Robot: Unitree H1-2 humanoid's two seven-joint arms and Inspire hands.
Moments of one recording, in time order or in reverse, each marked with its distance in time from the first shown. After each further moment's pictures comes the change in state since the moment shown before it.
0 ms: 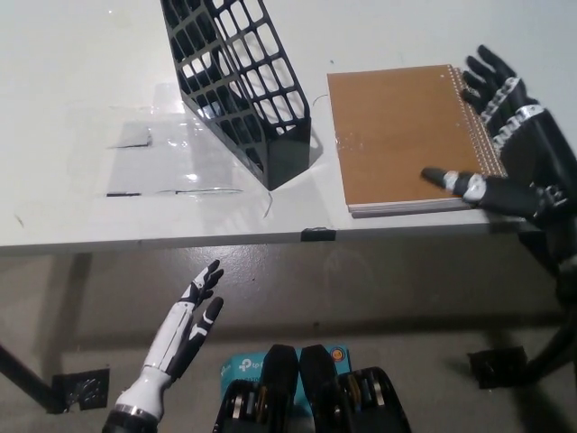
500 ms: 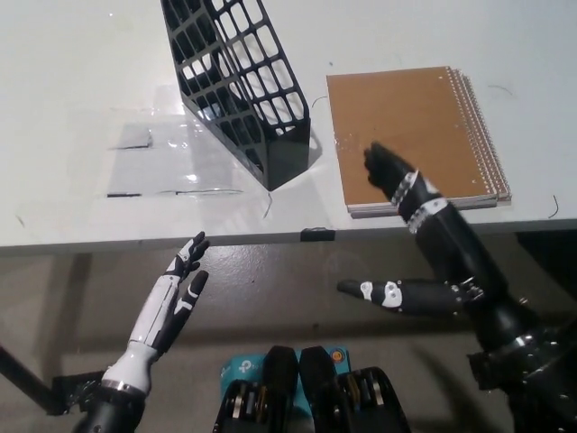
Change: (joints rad) left_arm -0.046 0.024 0.027 -0.005 -0.024 -0.006 0.000; right_arm 0.169 0.077 0.175 0.031 -0.121 -0.109 0.004
